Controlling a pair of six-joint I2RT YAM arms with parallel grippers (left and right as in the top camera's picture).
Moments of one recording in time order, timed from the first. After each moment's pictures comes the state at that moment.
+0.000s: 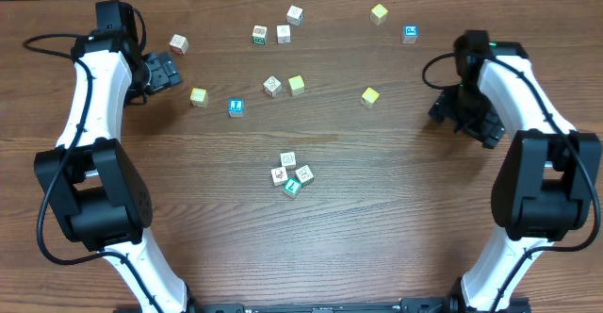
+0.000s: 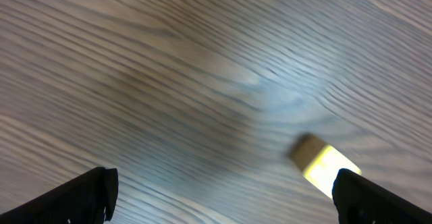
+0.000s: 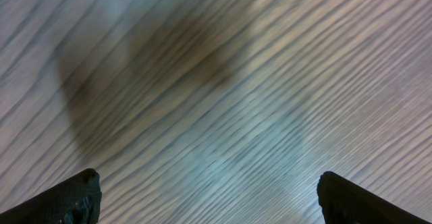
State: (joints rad) left arm 0.17 2.06 1.74 -0.93 -0.07 -0.31; right arm -0.06 2.03 1.56 -1.18 0.22 0.67
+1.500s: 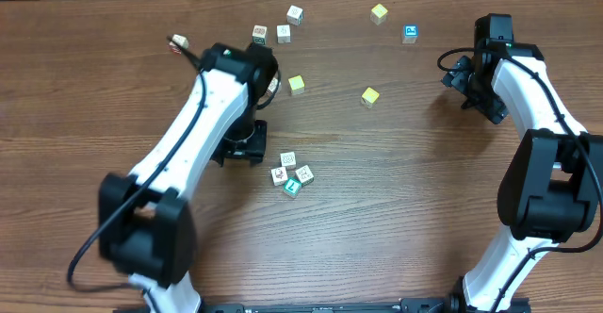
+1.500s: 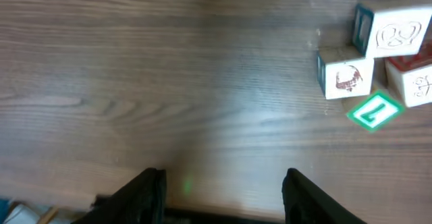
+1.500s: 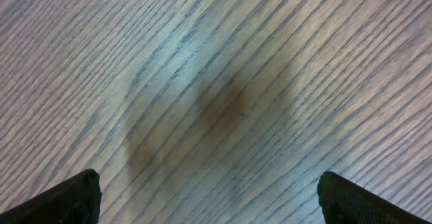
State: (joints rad) left arm -0.37 1.83 1.57 -1.48 -0.11 -0.39; right arm -0.11 2.03 1.56 -0.84 0.22 0.67
